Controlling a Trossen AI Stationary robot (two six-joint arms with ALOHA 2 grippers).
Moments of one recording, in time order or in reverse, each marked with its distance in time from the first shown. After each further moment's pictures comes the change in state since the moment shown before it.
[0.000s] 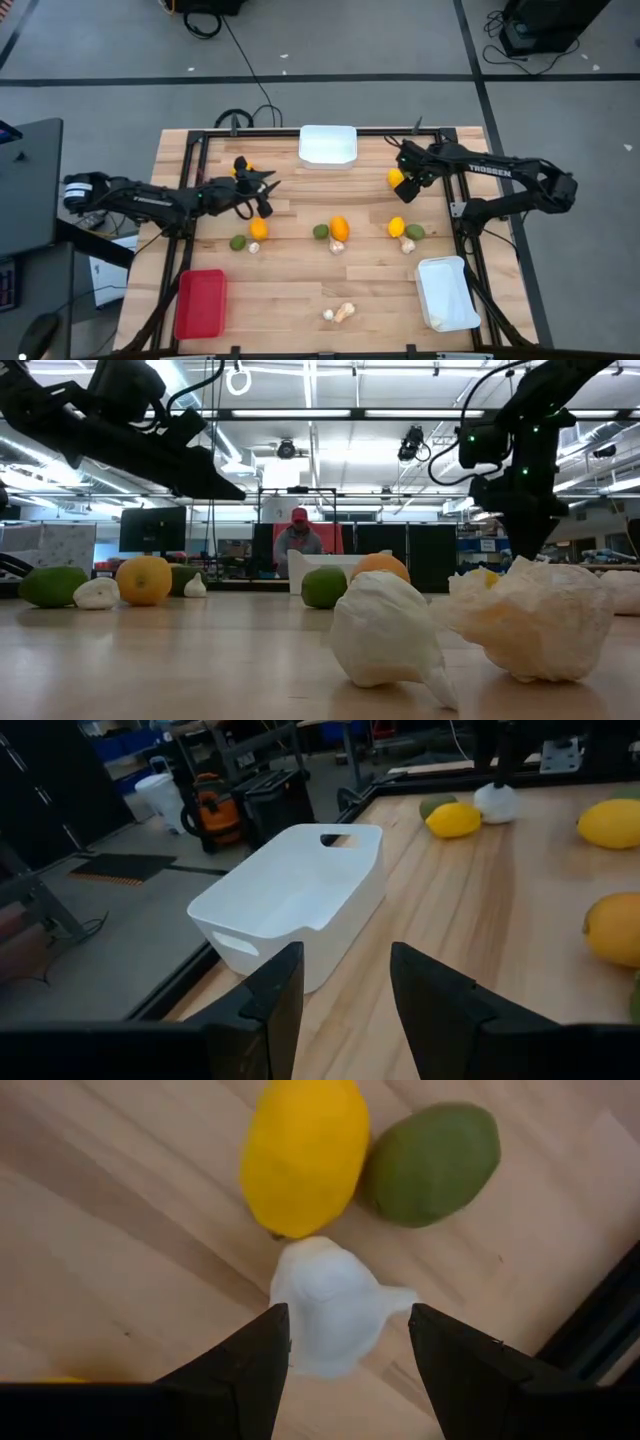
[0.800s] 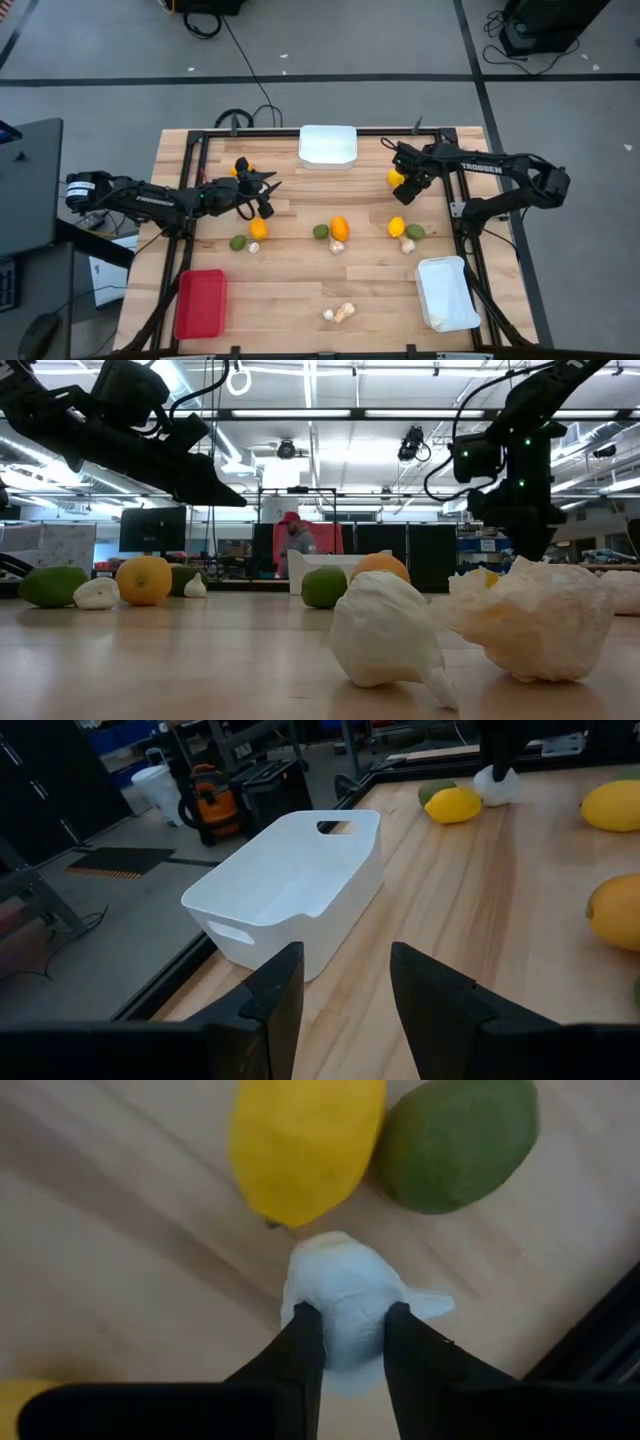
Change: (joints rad) left arm 0.000 0.026 -0.001 0.004 -0.001 -0.001; right arm 0.001 0.059 -0.001 0.007 -0.023 -0.012
